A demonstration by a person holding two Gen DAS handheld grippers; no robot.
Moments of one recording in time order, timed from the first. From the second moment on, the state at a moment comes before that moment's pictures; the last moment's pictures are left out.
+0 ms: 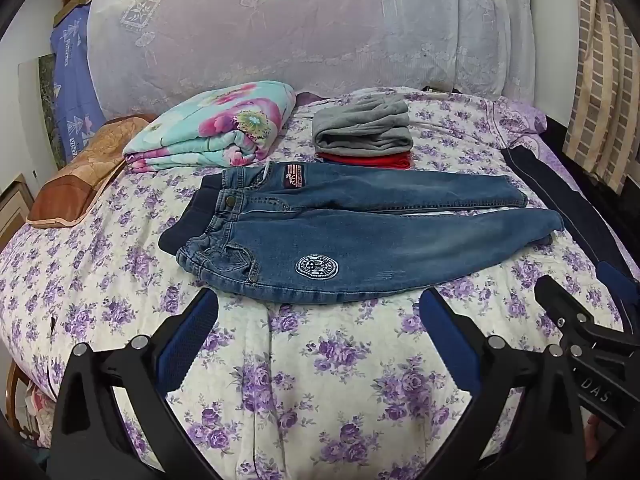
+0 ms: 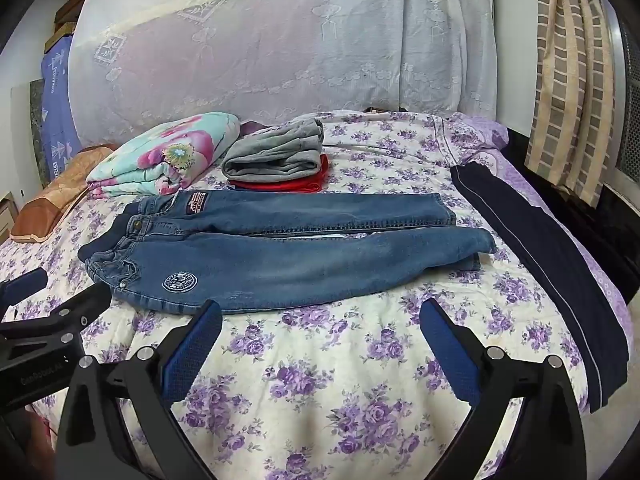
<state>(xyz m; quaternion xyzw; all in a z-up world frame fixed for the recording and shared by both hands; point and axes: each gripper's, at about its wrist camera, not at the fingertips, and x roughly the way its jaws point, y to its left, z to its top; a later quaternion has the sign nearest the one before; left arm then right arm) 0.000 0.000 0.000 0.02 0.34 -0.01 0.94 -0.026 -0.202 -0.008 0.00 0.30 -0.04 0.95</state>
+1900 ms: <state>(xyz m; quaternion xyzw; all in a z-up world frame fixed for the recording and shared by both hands) -0.001 0.007 0.000 0.01 0.34 -0.01 0.94 -0.026 -0.199 -0.010 0.00 0.30 -0.04 0.95</state>
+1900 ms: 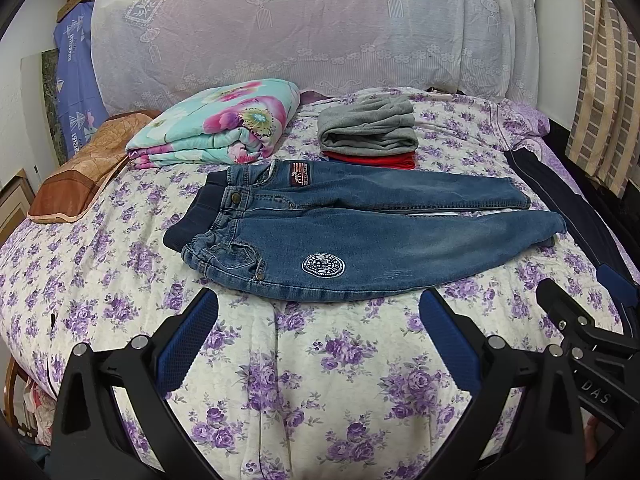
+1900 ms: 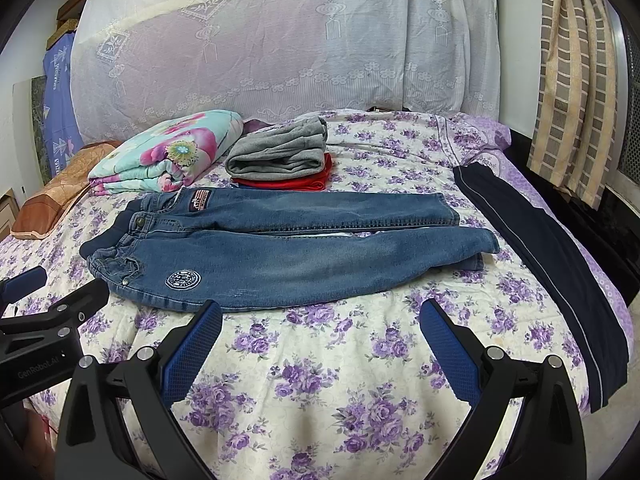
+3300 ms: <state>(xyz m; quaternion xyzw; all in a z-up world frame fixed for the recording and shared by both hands) 0.058 0.027 -0.063 -0.07 0.47 -0.06 0.88 0.001 -0.206 -0.044 0.02 0.35 -0.03 0.94</state>
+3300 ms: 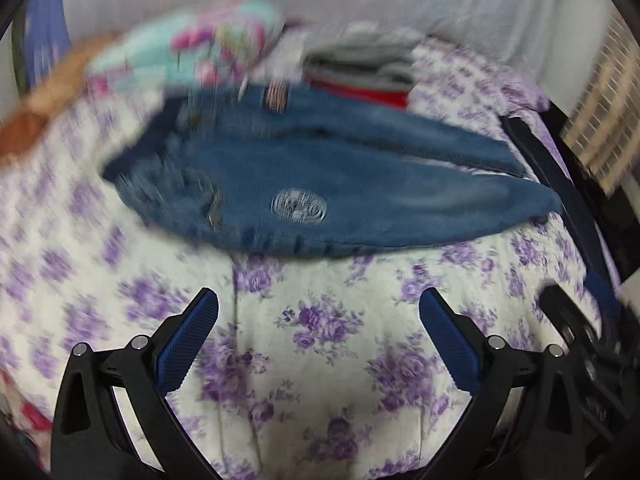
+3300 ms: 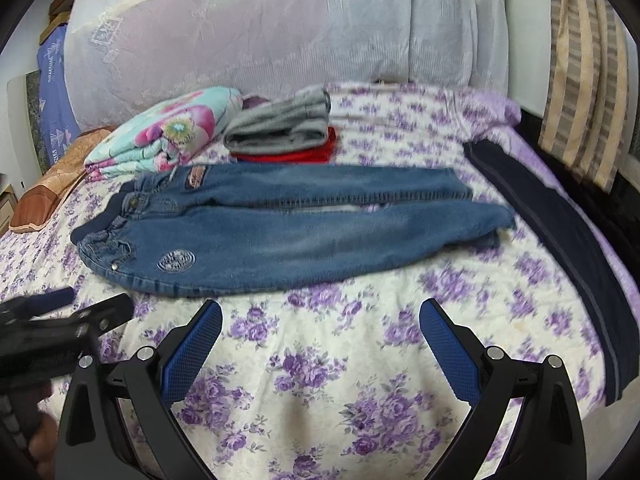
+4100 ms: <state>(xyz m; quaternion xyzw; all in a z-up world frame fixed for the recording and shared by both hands) 0.148 0.172 -0.114 -0.27 0.49 0.01 0.83 0.056 -0.389 -0.035 0.21 0.39 -0.07 0.90</state>
